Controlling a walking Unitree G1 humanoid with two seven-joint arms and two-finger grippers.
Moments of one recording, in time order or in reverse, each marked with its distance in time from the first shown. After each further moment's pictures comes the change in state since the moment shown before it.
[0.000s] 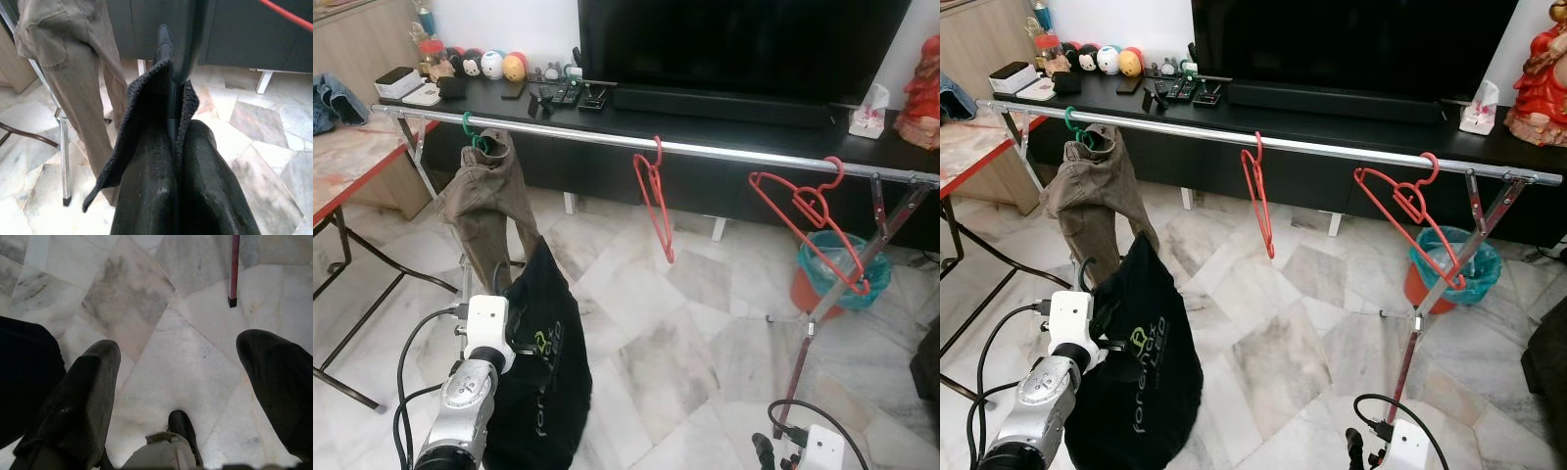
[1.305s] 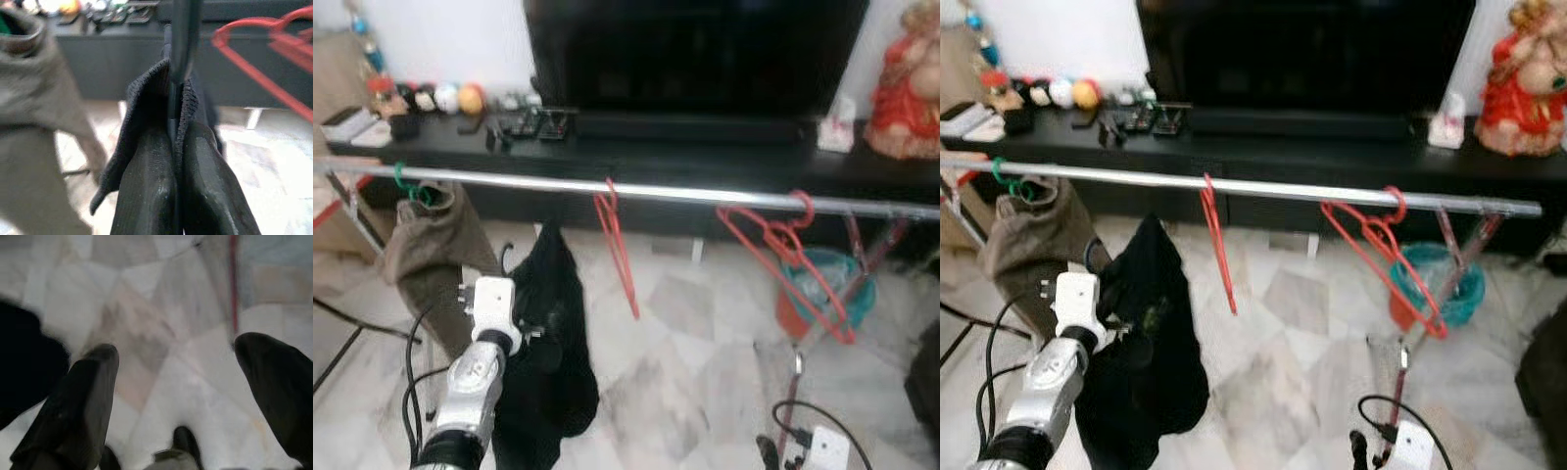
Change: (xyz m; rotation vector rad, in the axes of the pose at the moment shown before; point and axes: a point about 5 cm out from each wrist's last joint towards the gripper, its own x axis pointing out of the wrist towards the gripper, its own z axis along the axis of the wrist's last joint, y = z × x) left arm 0.009 0.003 0.019 0.013 -0.070 0.005; right arm 0.002 0.009 0.001 0.014 -0.001 0.022
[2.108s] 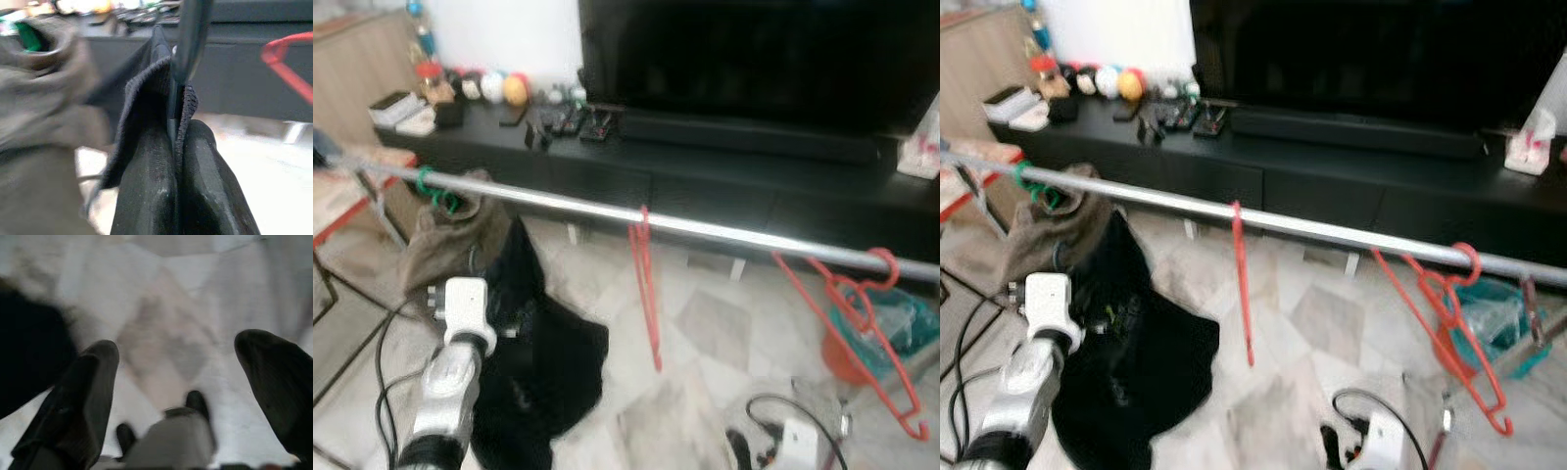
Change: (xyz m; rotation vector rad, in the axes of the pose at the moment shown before) left arm -0.002 -0.004 -0.003 -0.017 0.004 0.003; right arm -0.004 -0.003 -0.011 -0.013 0.054 0.038
